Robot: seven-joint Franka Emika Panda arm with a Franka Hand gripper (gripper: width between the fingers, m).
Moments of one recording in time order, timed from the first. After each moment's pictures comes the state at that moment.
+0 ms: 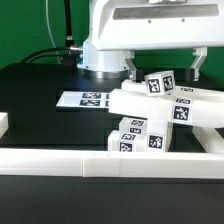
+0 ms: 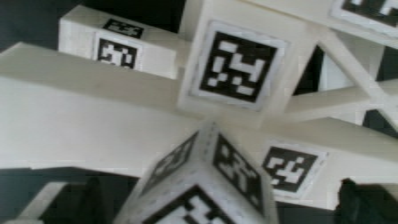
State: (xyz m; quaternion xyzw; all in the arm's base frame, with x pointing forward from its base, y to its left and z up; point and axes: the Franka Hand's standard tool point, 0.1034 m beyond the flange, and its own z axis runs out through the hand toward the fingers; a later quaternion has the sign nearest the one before) arm 0.620 0.048 0.123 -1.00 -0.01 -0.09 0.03
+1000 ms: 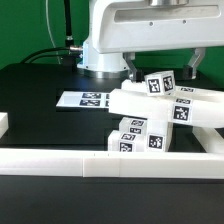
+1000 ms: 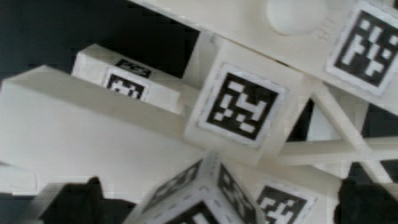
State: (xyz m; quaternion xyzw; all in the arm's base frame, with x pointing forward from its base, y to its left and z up) arm 0.615 0.049 0.123 -0.99 -0.14 -0.01 0.02
